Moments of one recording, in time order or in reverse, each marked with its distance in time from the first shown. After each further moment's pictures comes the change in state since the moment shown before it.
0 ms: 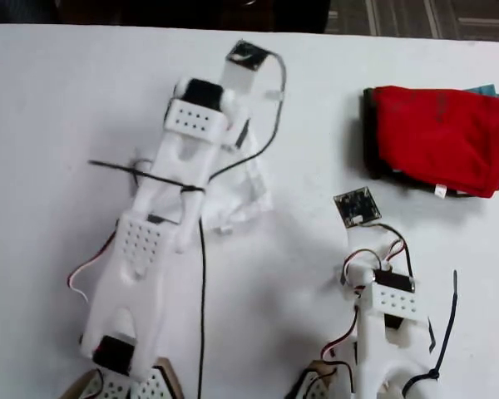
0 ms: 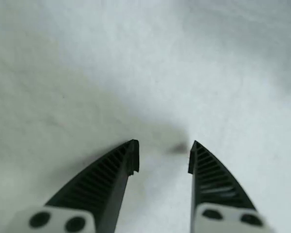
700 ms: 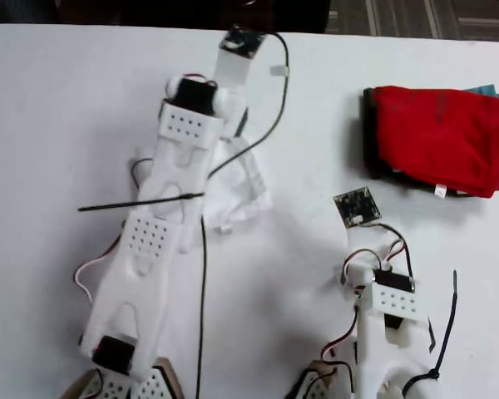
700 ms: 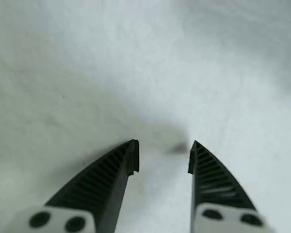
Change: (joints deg) left arm -1.5 4.6 -25.6 12.5 0.3; right arm 0.0 0.0 0.0 0.0 0.0
